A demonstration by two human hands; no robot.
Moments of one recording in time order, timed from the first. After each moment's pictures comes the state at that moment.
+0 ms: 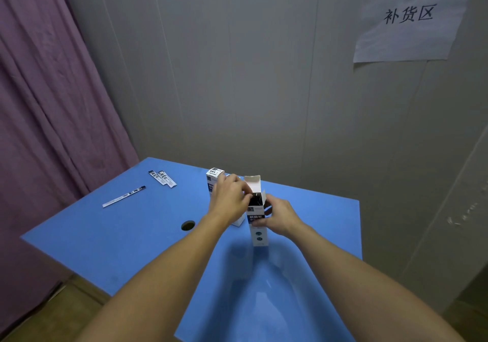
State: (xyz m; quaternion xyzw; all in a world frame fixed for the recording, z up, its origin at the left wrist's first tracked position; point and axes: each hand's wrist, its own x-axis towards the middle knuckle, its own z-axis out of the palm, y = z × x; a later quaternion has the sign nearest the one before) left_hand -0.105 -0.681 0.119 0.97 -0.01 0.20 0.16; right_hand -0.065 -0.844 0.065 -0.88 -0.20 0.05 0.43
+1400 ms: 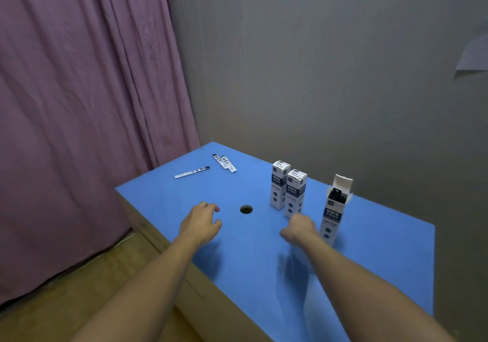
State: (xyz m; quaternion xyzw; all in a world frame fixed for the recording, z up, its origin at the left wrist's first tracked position) left_hand -0.244 -0.491 0.057 0.96 0.22 0.08 0.16; right_hand -0.117 -0.731 0.052 -0.97 -0.10 0.15 0.16
